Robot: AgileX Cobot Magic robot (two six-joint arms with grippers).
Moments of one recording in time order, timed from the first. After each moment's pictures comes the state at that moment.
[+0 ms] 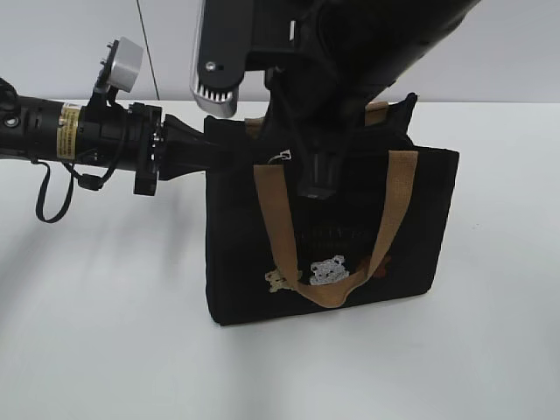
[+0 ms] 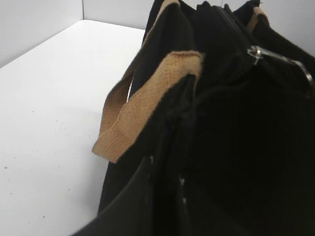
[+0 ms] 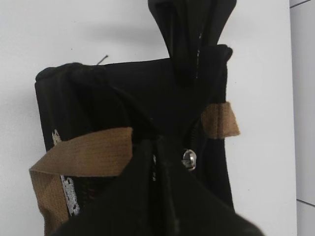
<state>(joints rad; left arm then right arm) -0.15 2.03 -1.12 1.53 -1.21 -0.83 0.75 1.65 -1.34 0.02 0.73 -0.89</state>
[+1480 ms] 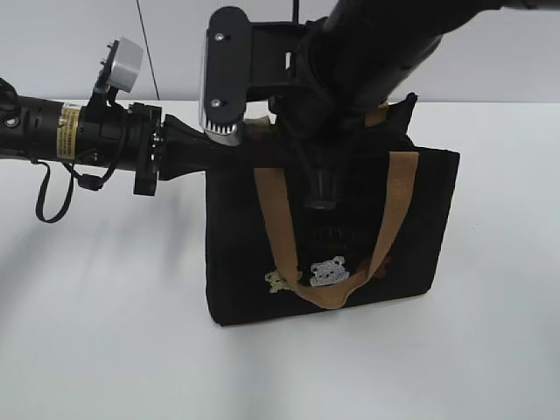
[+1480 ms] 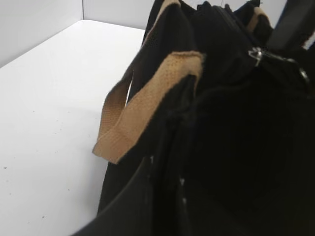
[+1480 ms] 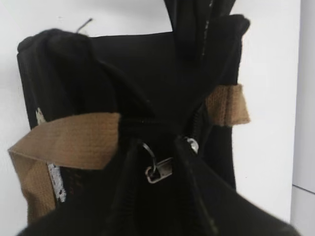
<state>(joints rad) -0.15 2.03 -1.12 1.53 -1.21 -0.83 0.75 1.70 -1.34 -0.07 0.73 -0.87</state>
